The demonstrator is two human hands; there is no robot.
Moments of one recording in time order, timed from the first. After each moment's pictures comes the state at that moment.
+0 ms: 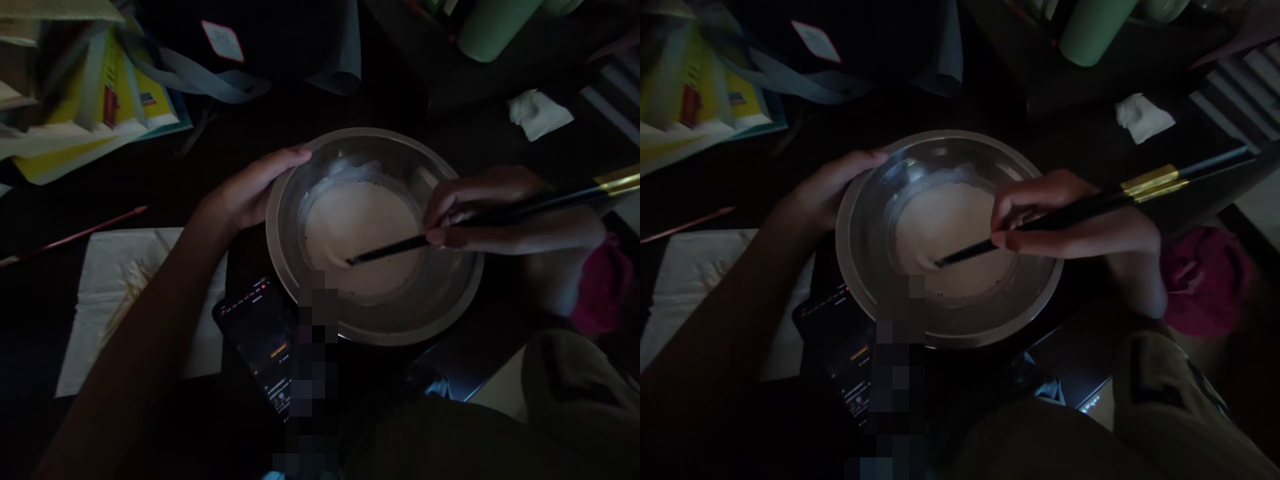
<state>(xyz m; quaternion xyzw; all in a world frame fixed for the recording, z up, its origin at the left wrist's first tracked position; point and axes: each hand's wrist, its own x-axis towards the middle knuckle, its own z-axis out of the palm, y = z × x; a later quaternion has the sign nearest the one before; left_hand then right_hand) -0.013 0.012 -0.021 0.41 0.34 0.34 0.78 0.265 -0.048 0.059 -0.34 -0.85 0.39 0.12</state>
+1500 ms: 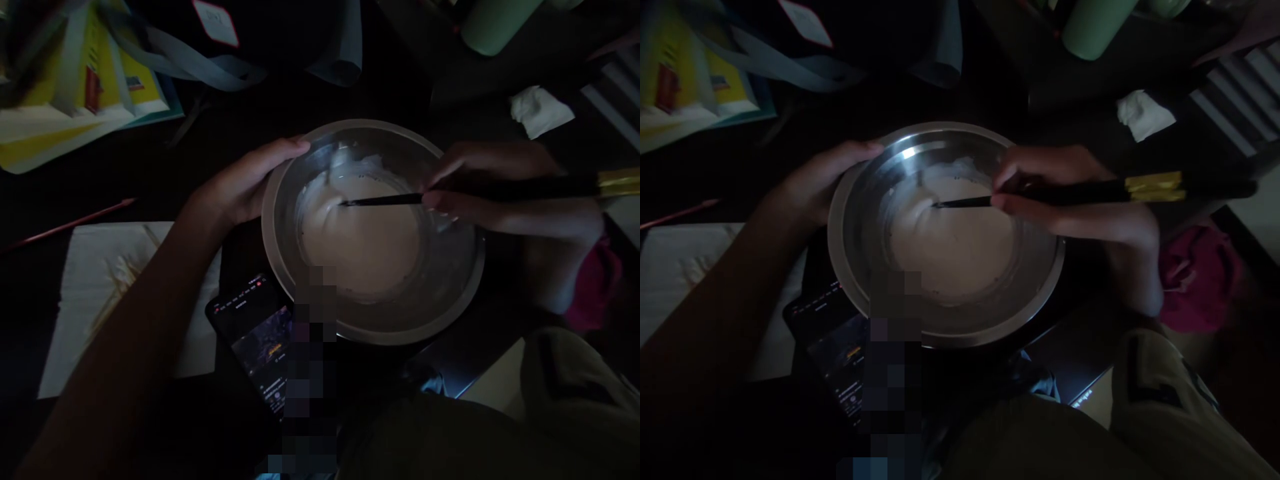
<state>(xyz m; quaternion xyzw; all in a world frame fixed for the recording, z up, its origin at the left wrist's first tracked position) -0.012 0.008 -0.013 0.40 0.38 0.34 0.76 0.262 -0.050 0.058 -0.45 -0.83 0.29 0.16</state>
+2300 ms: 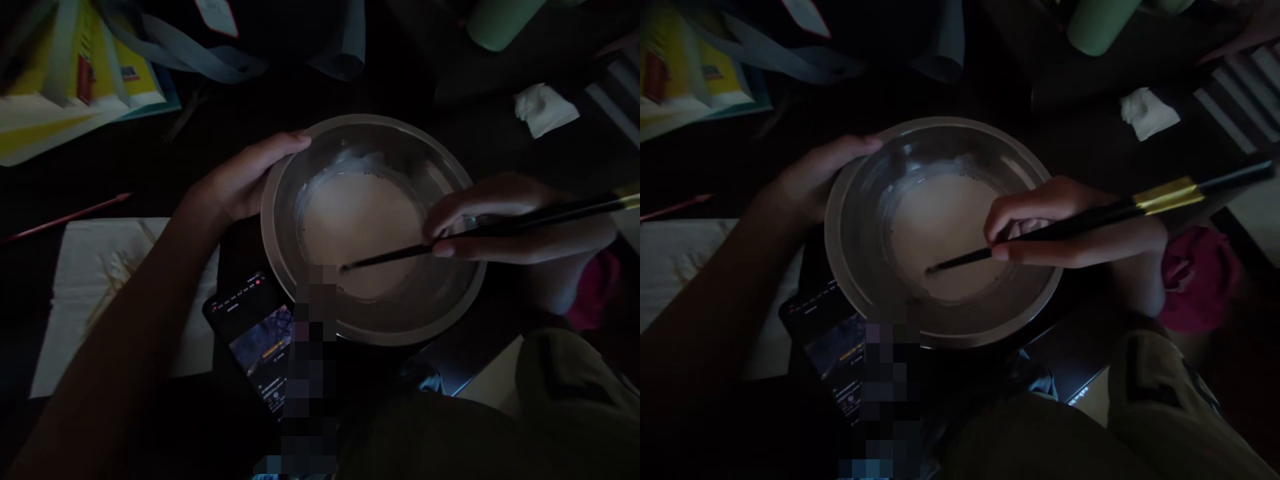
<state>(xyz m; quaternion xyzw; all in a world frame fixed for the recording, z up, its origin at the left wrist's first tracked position) -0.010 0.007 -0.011 0.40 0.38 0.33 0.77 0.268 -0.044 0.057 -0.27 -0.89 0.37 0.05</state>
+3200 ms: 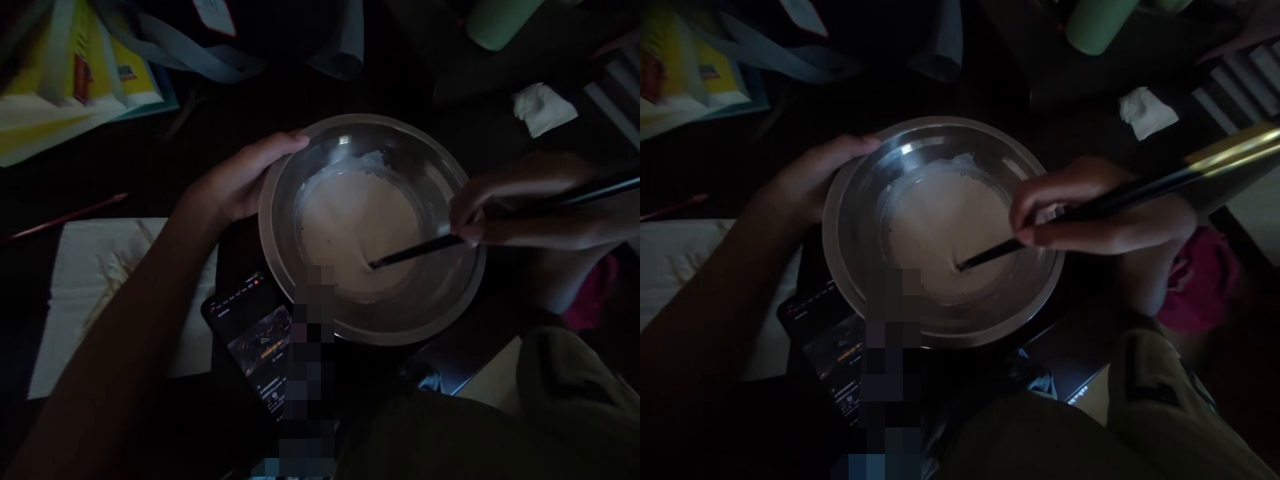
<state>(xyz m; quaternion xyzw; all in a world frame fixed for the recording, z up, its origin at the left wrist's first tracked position) -0.010 0.008 -0.010 0.41 0.39 0.33 0.76 0.285 -0.042 0.063 -0.27 -0.90 0.34 0.06</state>
